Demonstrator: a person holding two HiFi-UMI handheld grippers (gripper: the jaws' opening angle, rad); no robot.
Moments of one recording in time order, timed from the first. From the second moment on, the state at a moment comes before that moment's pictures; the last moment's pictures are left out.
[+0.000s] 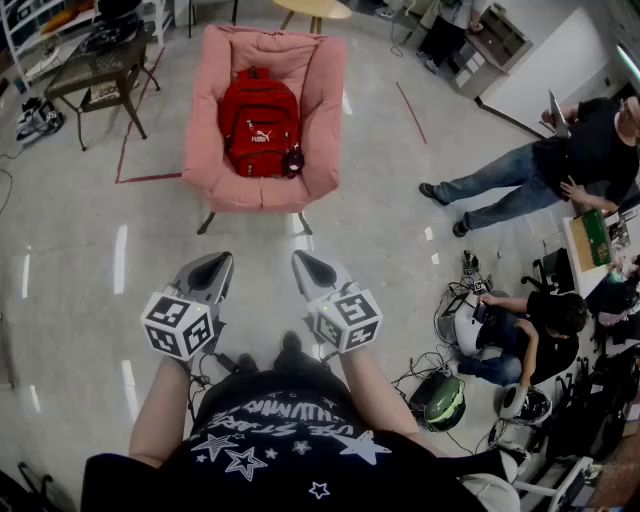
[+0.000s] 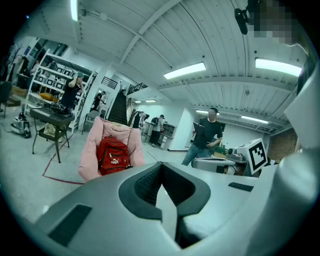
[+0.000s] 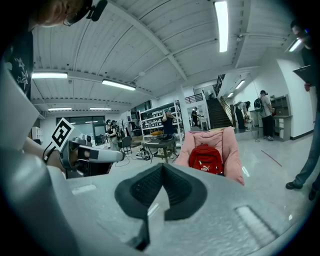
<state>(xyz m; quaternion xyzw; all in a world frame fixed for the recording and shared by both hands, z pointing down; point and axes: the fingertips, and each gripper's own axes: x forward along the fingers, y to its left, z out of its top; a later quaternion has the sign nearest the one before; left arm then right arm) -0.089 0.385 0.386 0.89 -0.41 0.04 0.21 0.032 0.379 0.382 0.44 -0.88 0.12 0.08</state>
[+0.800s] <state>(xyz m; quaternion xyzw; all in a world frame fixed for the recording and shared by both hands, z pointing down) -0.098 0.438 0.393 0.90 -0.37 0.04 0.23 0.025 0.434 0.390 0.46 -0.87 0.06 0.16</state>
